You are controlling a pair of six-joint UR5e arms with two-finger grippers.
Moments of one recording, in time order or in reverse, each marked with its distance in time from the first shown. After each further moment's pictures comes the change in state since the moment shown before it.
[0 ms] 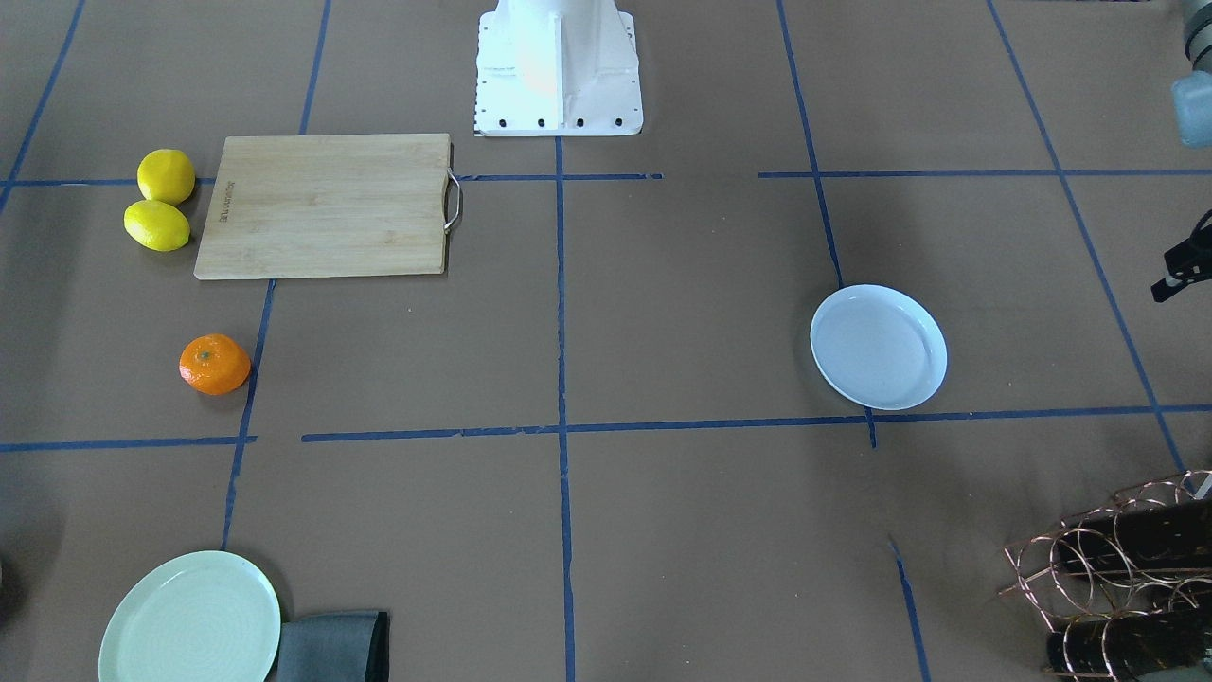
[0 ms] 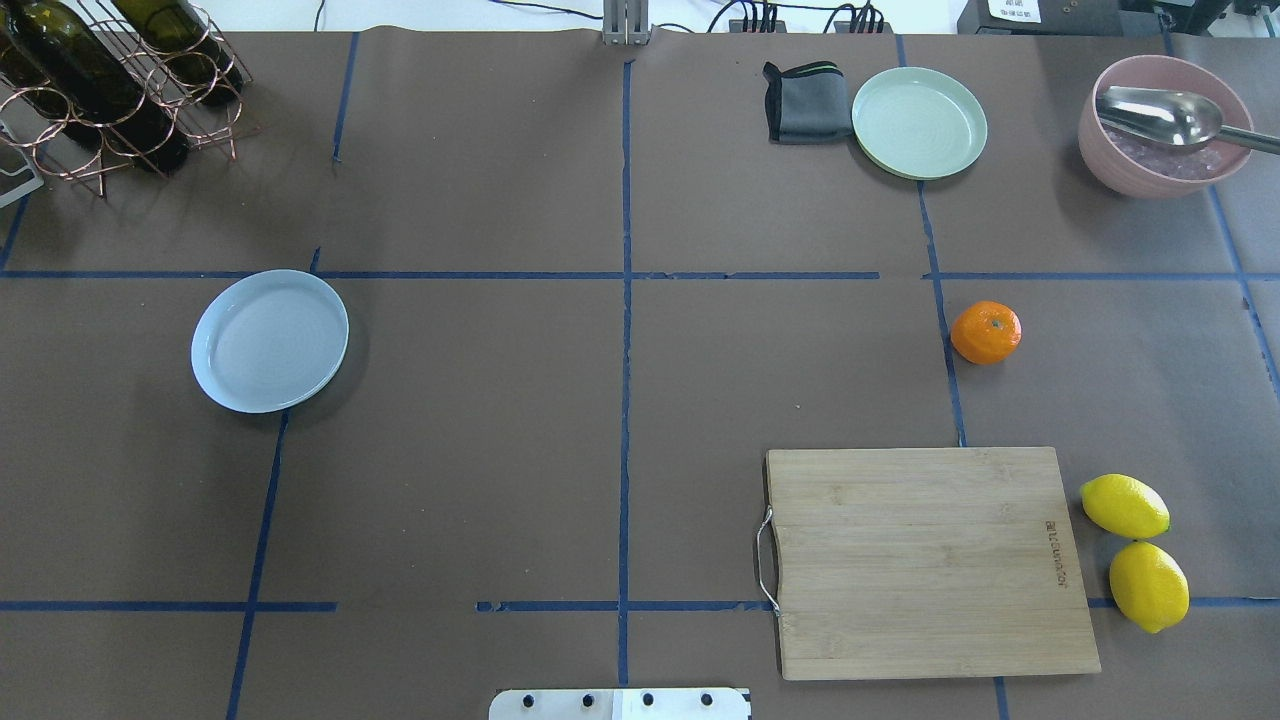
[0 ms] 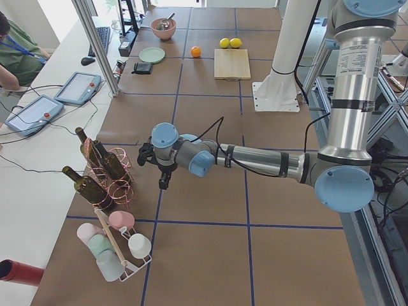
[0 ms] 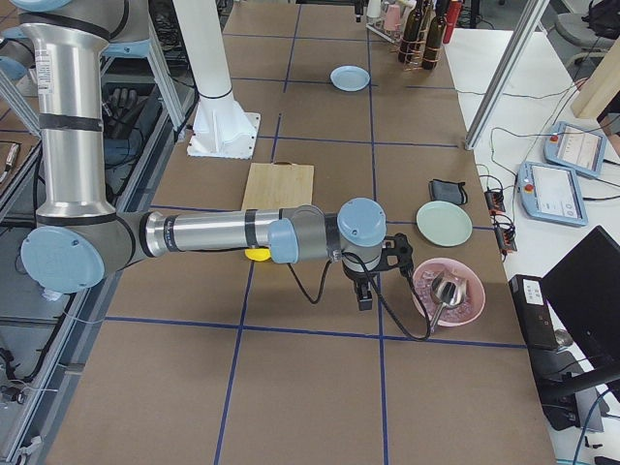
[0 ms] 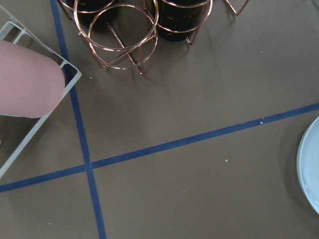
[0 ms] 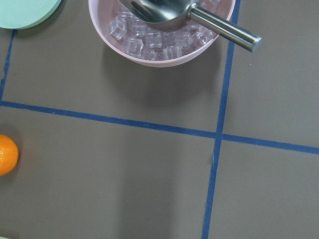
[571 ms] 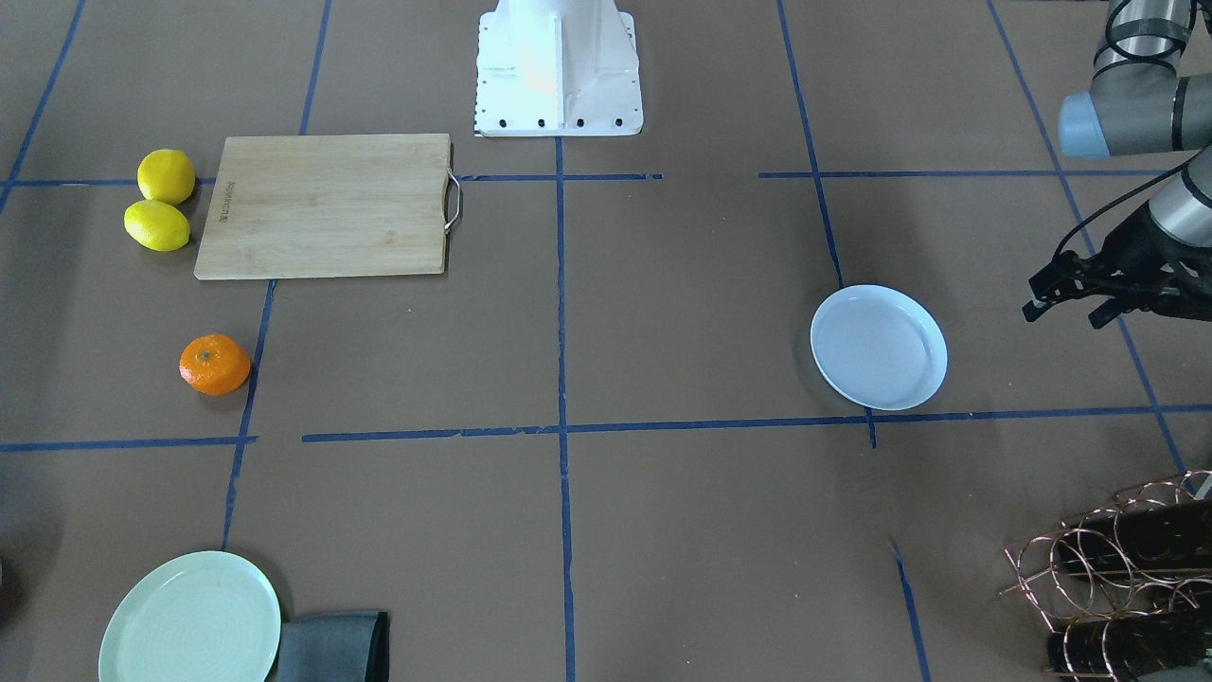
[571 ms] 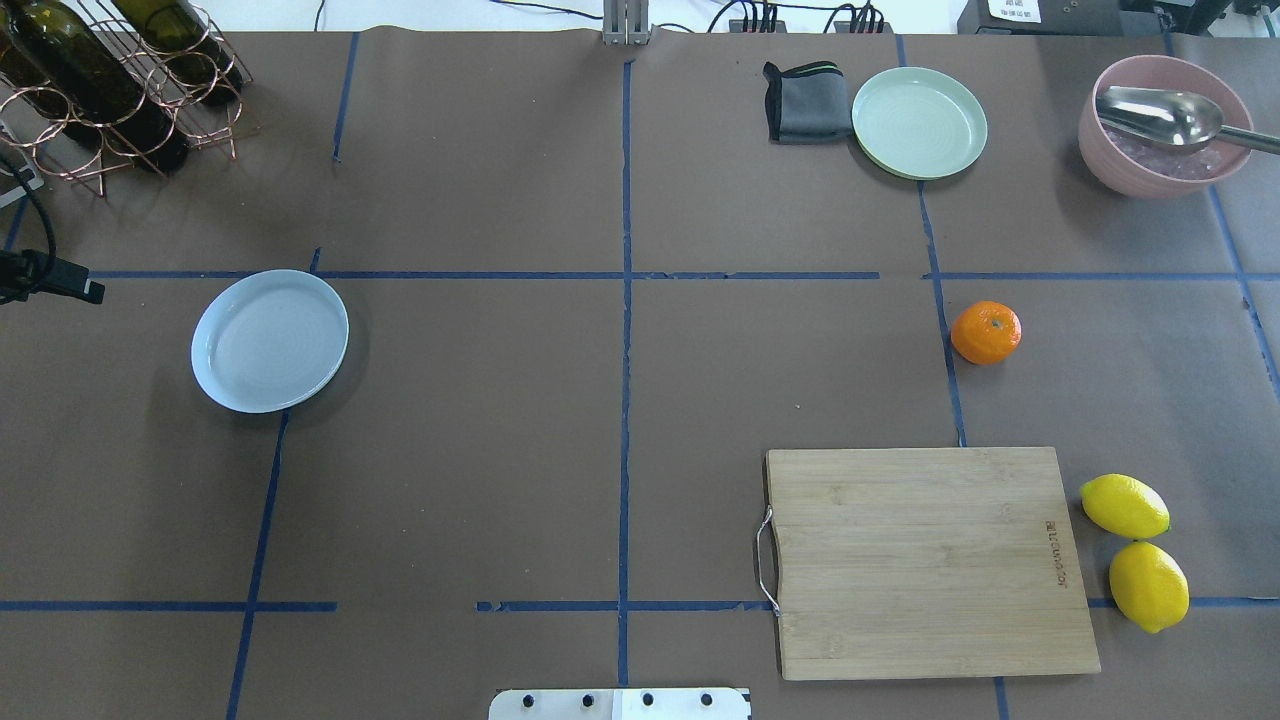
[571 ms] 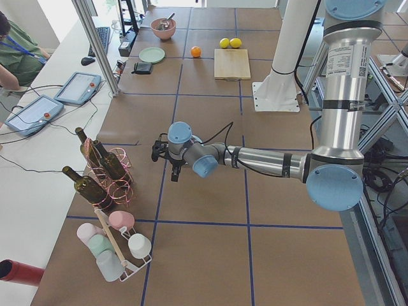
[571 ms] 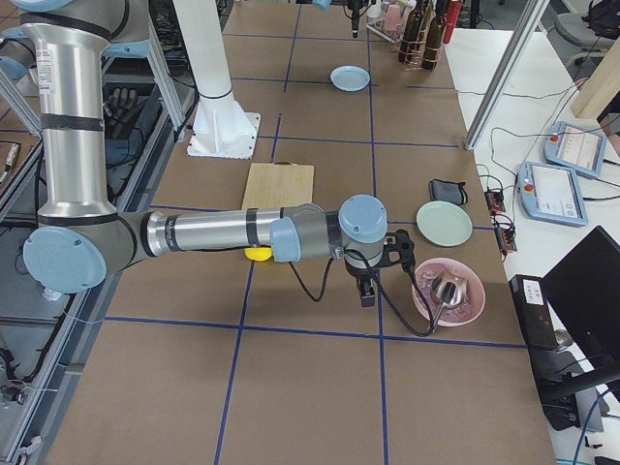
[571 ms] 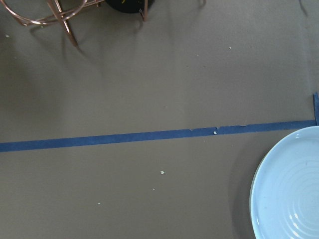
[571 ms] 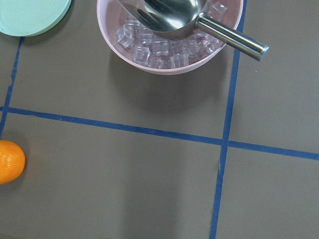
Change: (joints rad) left arm 0.167 0.028 0.009 -0.226 0.122 -0.293; right arm -0.008 0.008 0.002 0.015 0.003 0.034
